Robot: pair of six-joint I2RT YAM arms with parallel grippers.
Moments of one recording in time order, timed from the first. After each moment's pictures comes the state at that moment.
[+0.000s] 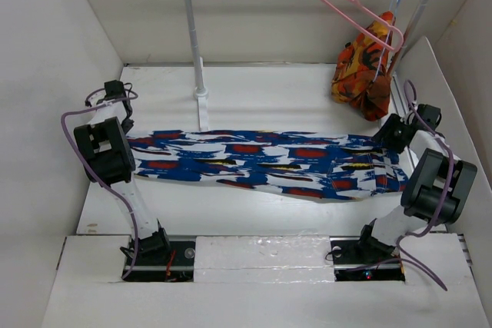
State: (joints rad) left arm 0.31 1.99 1.43 -0.57 -0.48 -0.61; right arm -0.46 1.57 0.95 -0.29 -0.35 0.19
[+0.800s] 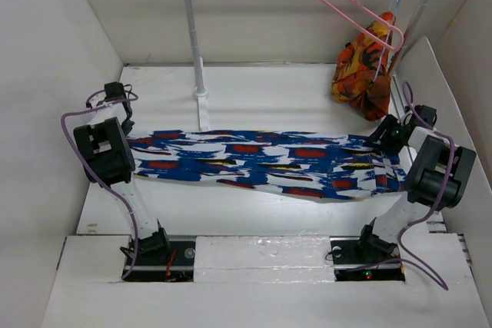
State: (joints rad) left arm 0.31 1.99 1.41 -0.55 -0.46 -0.60; right arm -0.47 1.73 0.99 -0.25 -0.35 0.21
